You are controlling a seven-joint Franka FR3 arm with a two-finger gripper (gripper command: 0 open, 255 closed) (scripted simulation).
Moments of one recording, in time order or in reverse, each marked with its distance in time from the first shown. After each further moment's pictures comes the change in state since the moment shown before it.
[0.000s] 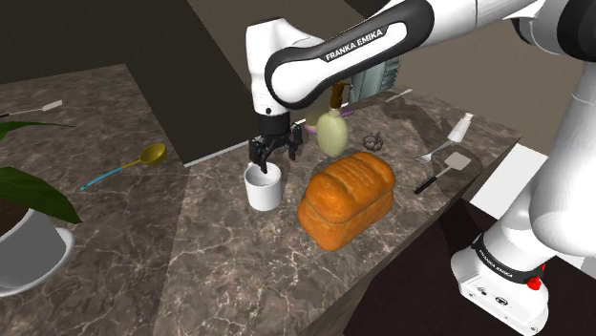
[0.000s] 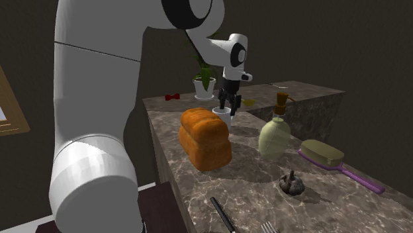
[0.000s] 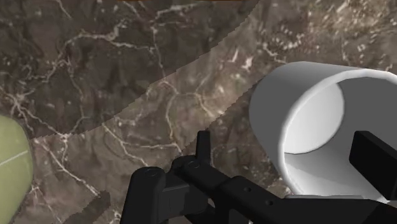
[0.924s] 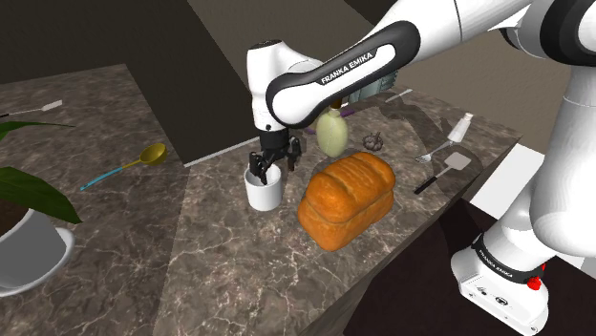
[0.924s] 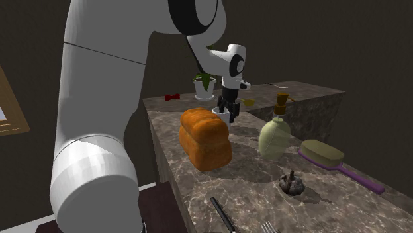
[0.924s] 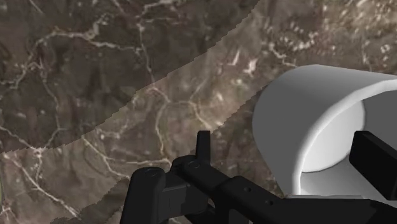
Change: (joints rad) arm 0.012 0.047 -0.005 -0.042 -0.023 0.088 0.016
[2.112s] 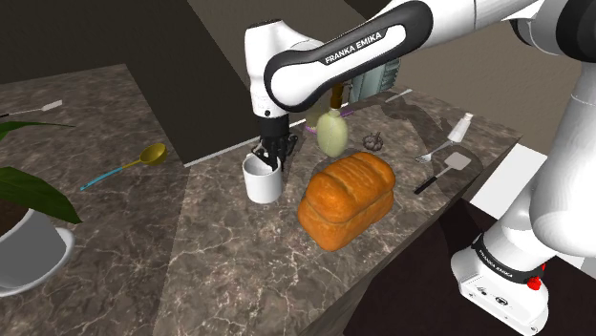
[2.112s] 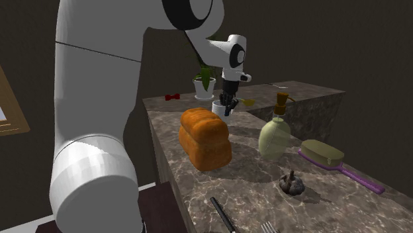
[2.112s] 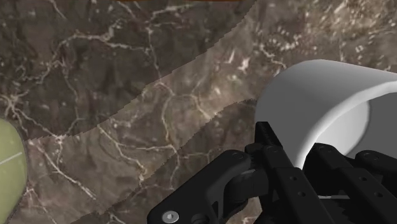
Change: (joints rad) arm -0.006 -0.042 0.007 0.039 0.018 -0.078 -0.008
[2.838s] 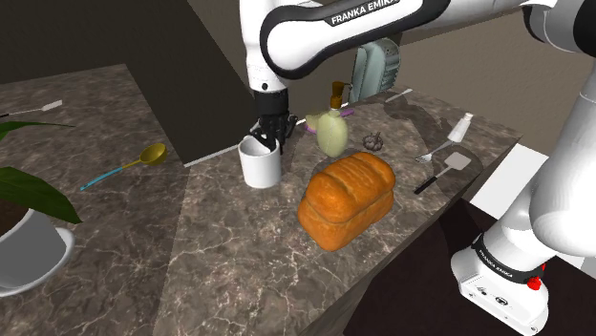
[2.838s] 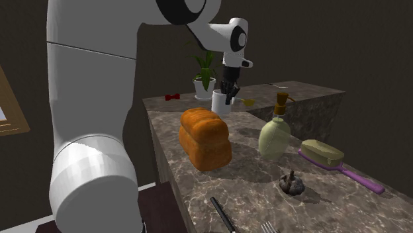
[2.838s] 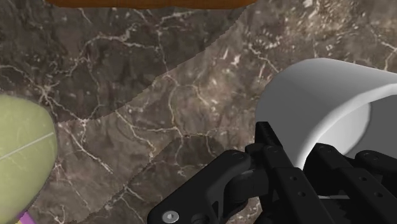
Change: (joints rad) arm -0.004 -0.043 0.006 0.097 0.019 -0.137 -0.006
